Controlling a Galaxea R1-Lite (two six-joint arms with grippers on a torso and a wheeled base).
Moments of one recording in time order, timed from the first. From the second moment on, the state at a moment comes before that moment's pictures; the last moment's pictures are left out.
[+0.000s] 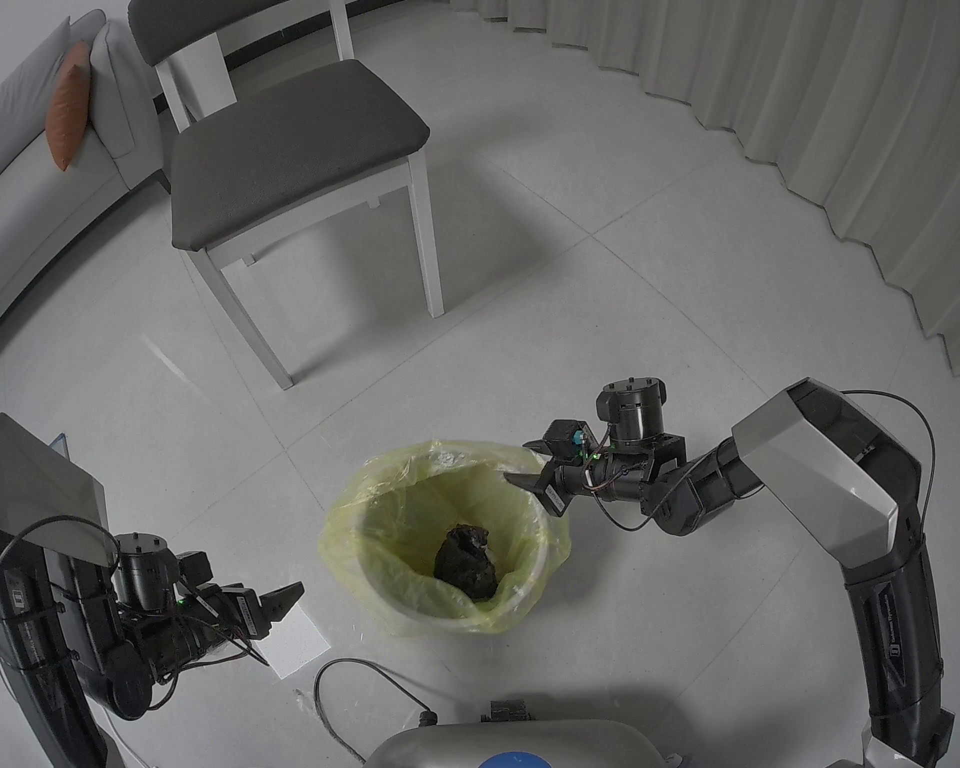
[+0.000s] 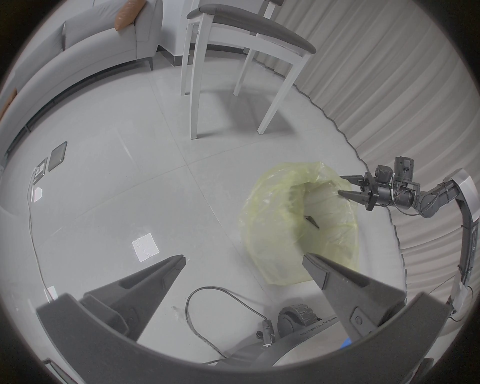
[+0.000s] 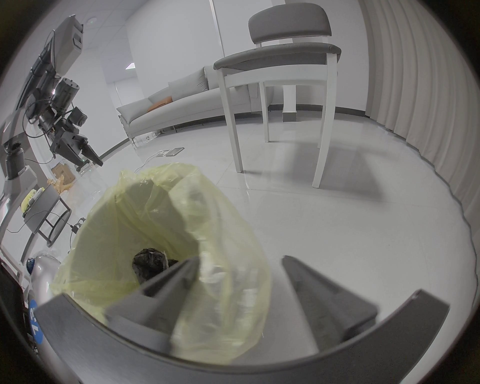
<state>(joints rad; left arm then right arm) -0.08 2.14 -0.03 -1.55 -0.23 -0.24 0.44 2.53 -1.51 -0.60 0.35 -0.48</state>
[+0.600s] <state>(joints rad) -0.07 2.15 -0.04 -1.55 -0.23 -0.24 0.46 2.47 -1.49 -0.60 0.35 -0.47</state>
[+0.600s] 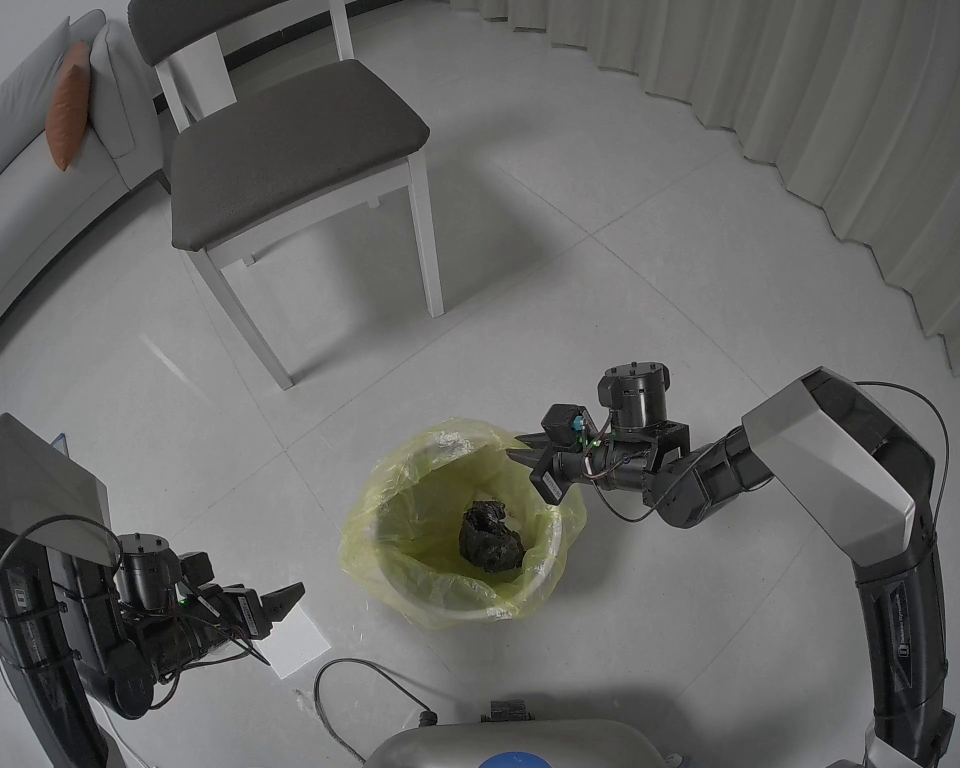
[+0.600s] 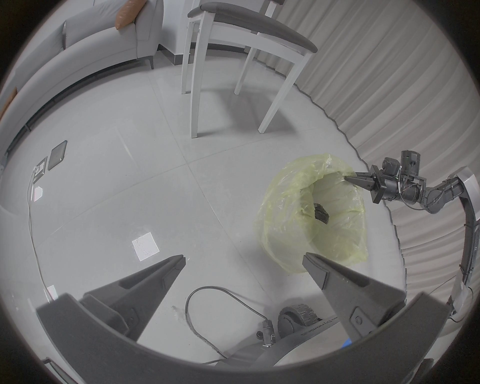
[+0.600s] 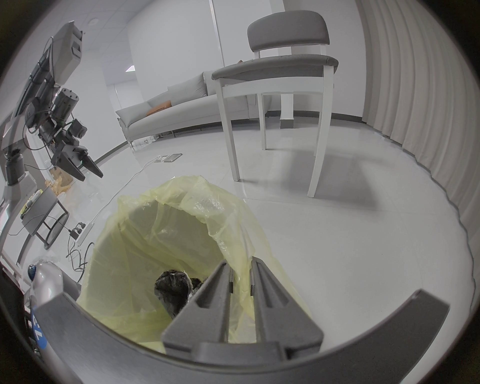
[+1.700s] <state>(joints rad) -0.06 2.16 -0.04 -1.55 -0.23 -0.24 0.39 2.50 -1.56 -0.60 0.35 -0.43</state>
